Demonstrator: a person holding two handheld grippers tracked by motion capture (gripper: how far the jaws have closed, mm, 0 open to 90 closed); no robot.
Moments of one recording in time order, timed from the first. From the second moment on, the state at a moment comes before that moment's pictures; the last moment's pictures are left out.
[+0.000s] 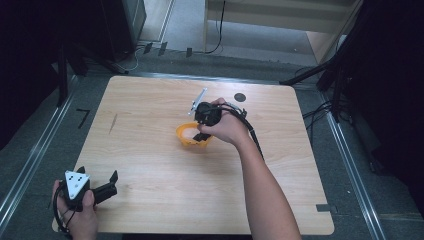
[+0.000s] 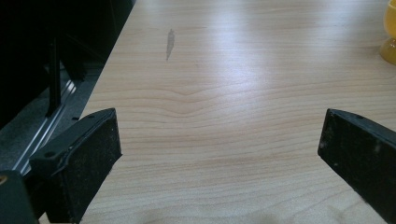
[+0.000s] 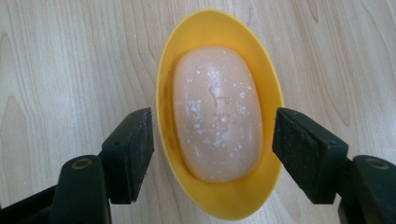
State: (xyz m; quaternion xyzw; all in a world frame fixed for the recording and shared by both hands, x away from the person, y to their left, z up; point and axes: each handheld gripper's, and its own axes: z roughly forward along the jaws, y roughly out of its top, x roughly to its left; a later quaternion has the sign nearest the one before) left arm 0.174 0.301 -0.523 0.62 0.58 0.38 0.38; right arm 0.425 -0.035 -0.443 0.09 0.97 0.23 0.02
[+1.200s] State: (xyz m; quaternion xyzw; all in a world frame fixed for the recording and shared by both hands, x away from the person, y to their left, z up) left arm 0.175 0.299 -0.523 0.62 0.57 0.39 0.37; right arm 0.390 -0.120 -0.450 0.21 0.93 0.29 0.04
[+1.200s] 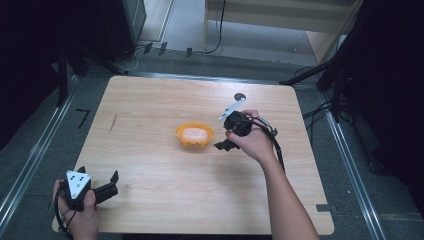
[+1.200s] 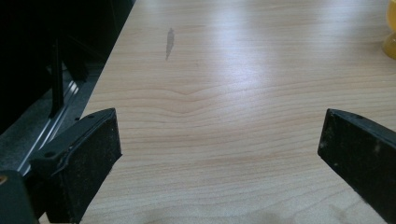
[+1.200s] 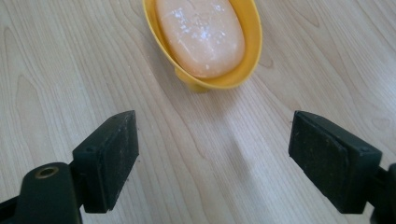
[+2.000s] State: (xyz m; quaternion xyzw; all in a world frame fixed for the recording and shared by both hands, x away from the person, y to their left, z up) left arm 0.175 0.298 -0.523 0.62 0.57 0.39 0.37; right arm 0.349 -0.178 -0.483 0.29 0.90 0.31 0.05
